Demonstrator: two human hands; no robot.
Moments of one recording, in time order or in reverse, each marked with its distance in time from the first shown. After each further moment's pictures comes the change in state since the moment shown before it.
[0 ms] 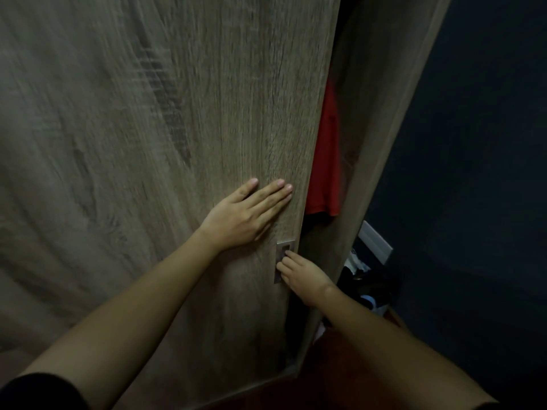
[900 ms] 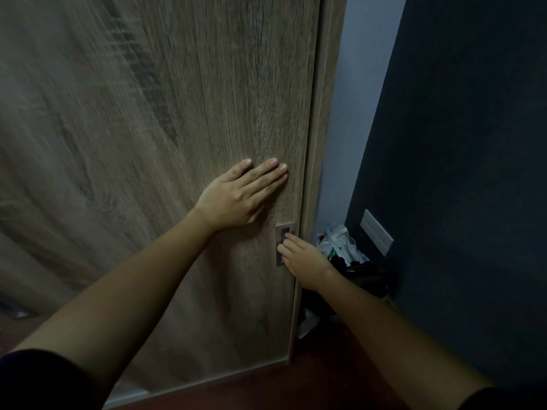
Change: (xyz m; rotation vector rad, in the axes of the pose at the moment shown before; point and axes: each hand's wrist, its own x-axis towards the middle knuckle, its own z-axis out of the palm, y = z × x) left_hand 0.094 0.051 0.014 -0.046 -0.051 -0.015; right_hand -0.043 0.041 0.103 0.130 0.168 0.009
